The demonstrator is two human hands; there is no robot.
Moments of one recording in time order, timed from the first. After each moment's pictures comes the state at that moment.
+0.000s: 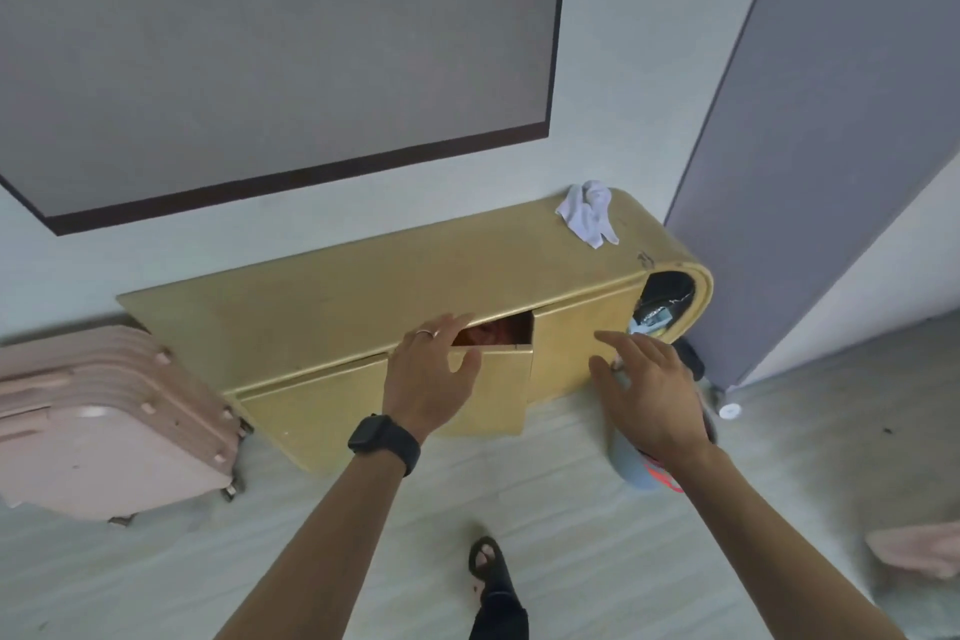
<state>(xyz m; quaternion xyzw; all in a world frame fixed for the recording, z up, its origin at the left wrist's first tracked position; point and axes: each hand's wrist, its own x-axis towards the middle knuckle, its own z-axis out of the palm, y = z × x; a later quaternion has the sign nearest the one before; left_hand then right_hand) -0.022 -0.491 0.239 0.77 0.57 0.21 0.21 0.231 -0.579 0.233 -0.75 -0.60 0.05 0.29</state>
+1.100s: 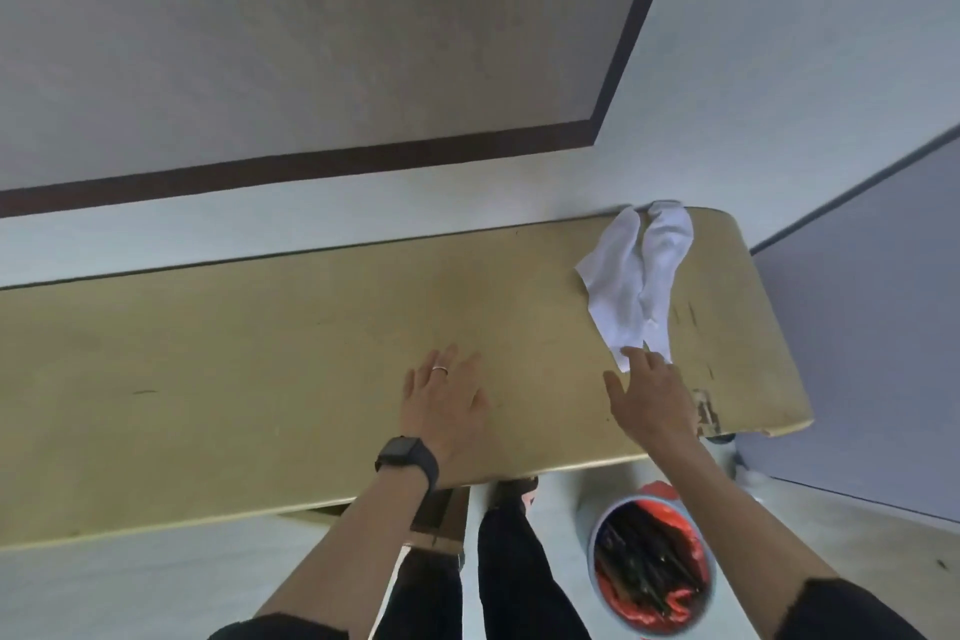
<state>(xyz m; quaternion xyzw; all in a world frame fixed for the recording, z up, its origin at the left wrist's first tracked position) 0.217 -0.039 0.027 0.69 0.66 -0.09 0.29 0.484 -0.042 0.024 -0.79 -0.55 0.25 -0.03</state>
